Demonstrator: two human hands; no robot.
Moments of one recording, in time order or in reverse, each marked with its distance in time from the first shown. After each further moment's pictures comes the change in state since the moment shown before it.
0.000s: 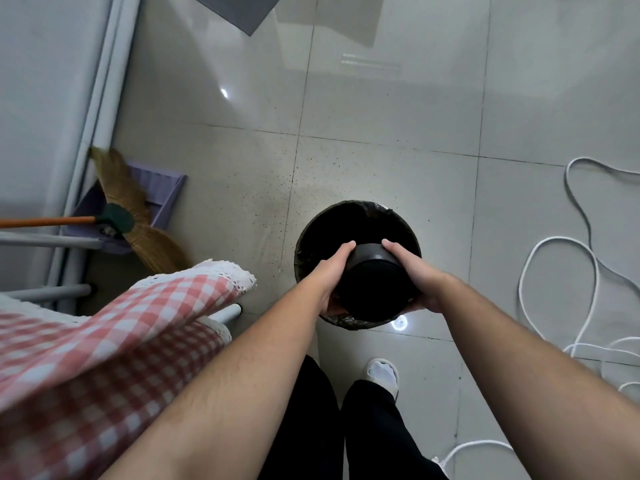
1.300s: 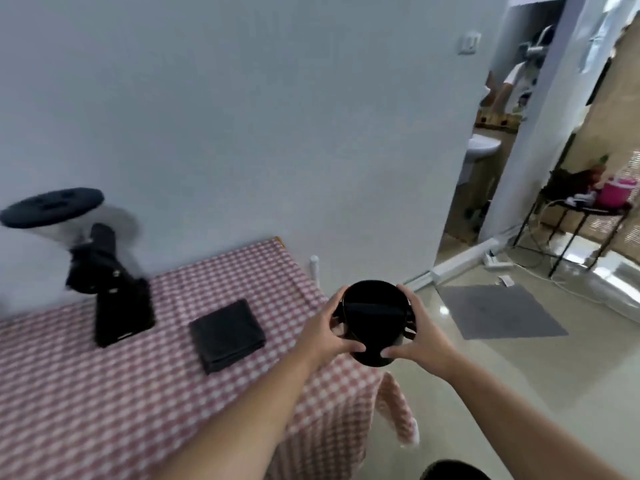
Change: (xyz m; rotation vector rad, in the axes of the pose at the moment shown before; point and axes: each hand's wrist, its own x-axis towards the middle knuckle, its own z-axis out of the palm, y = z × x) left_hand -0.500 -0.185 -0.165 -0.147 0.775 1.299; right_hand -0.443 -0.051 0.254 -0.944 -0.466 -1.461
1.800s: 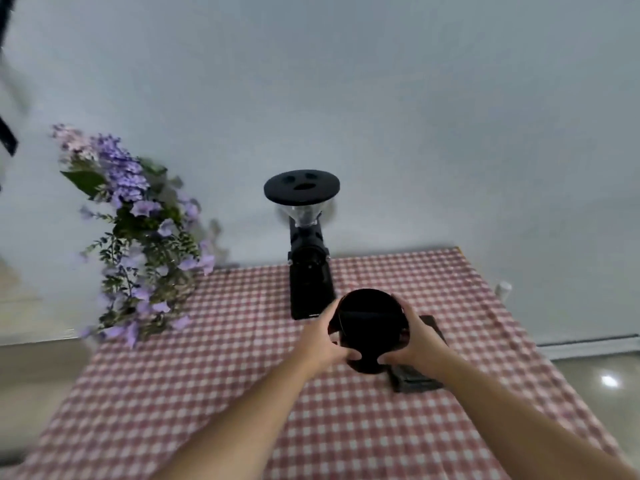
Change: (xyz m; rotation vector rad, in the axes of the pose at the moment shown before) left_hand -0.122 -0.109 -0.312 0.041 0.425 -0.306; right_hand 0.145 -0.125 0.332 -0.176 -0.487 -0.097
